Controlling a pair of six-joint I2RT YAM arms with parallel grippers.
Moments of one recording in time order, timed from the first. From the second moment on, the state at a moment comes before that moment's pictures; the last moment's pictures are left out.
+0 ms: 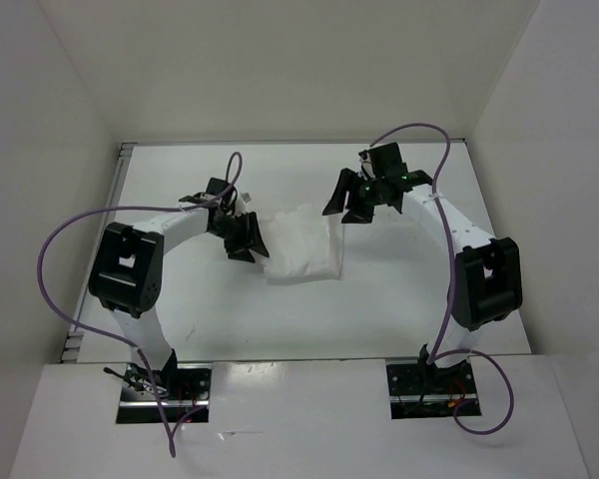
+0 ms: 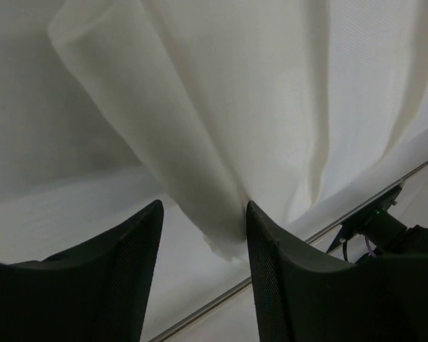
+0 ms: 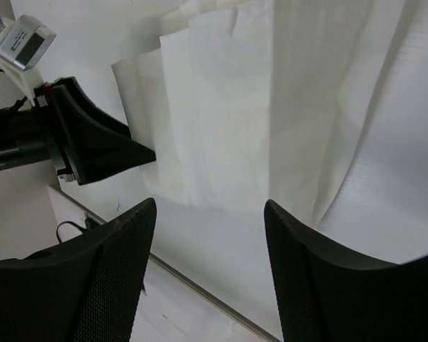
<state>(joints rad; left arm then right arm) -0.27 1.80 1.17 -0.55 0.49 -0.49 0.30 1.67 1.36 -0.58 -0.42 0.57</state>
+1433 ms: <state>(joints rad) -0.29 2.12 1.48 -0.50 0.60 -0.47 0.27 1.70 1.31 -0.57 -0.44 0.61</state>
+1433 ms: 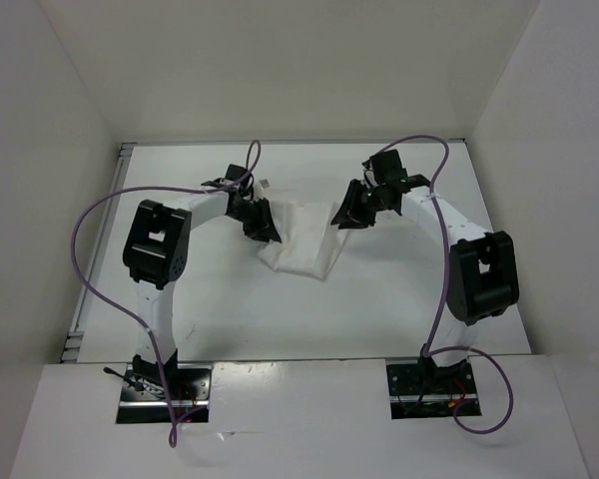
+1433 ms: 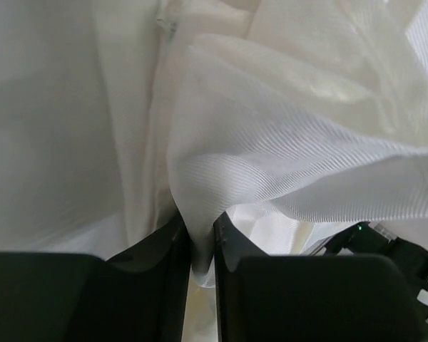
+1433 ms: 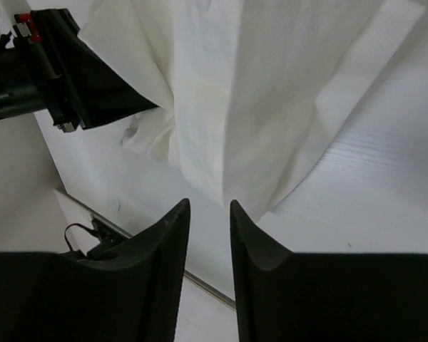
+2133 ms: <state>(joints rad) -0.25 2.08 1.47 -0.52 0.54 -0.48 0.33 1.96 1.53 -0.59 -0.36 0.60</state>
